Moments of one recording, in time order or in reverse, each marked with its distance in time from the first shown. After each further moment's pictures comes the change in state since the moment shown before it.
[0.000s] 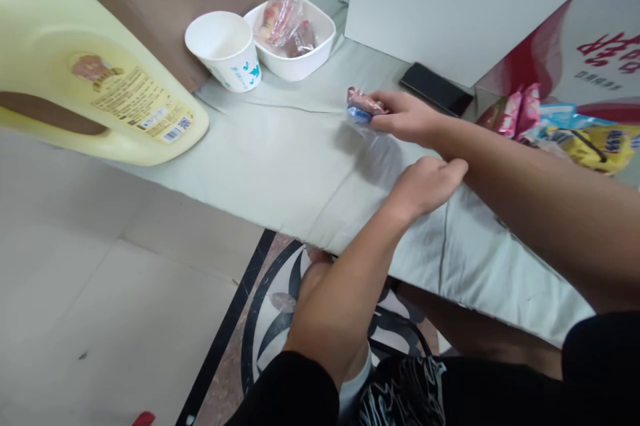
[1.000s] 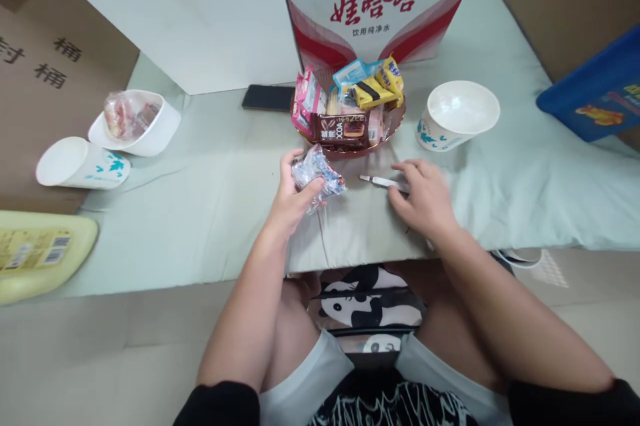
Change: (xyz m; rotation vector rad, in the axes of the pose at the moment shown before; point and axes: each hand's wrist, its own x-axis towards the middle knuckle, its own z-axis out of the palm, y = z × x) left_hand 0.032 -0.051 0.055 0.009 0.054 0.145; right_hand -0.312 0.152 -0.033 -0.404 0.752 0.262
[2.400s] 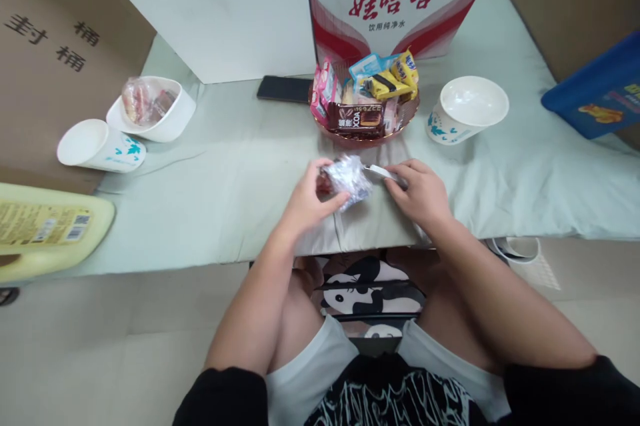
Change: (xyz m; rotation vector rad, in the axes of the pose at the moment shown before) left_hand -0.035 0.012 -0.001 0.429 -0.113 0.119; right_hand -0.007 -0.021 0.007 0.099 -0.007 0.006
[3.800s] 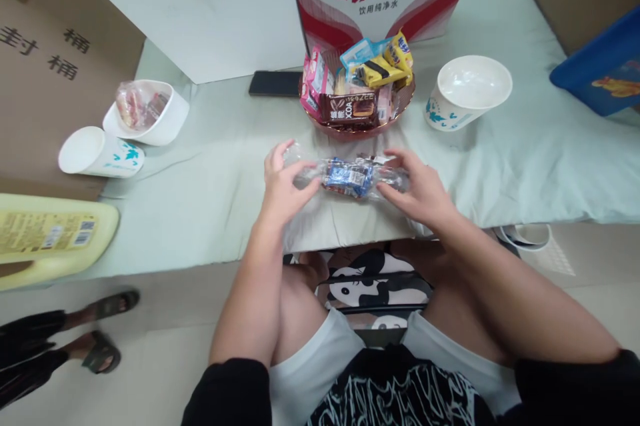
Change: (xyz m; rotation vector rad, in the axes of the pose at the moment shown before) left_hand 0.009 -0.014 -0.031 0.509 0.312 0.233; right_hand -0.004 -0.009 -0.018 0.372 -0.054 -0.061
